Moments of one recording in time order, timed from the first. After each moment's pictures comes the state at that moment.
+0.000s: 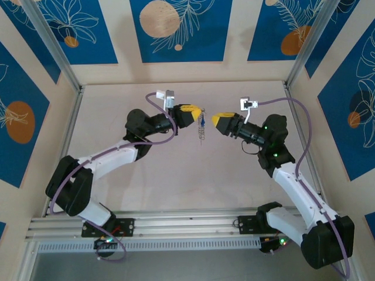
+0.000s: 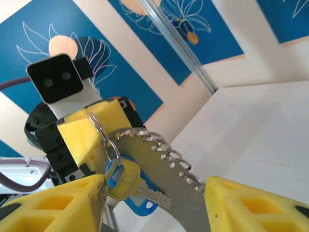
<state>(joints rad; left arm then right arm) -0.62 1.53 0.97 0.98 0.74 -0.64 0.26 0.97 0.74 0.29 -0.76 0.73</state>
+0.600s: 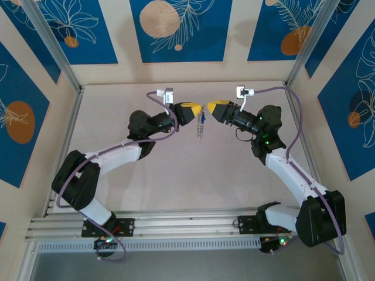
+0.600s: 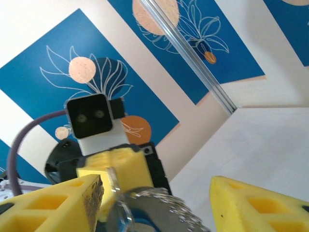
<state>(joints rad) -0.62 1.60 0.97 1.10 0.68 -0.86 0.28 1.17 0.82 0.57 -0.78 0.86</state>
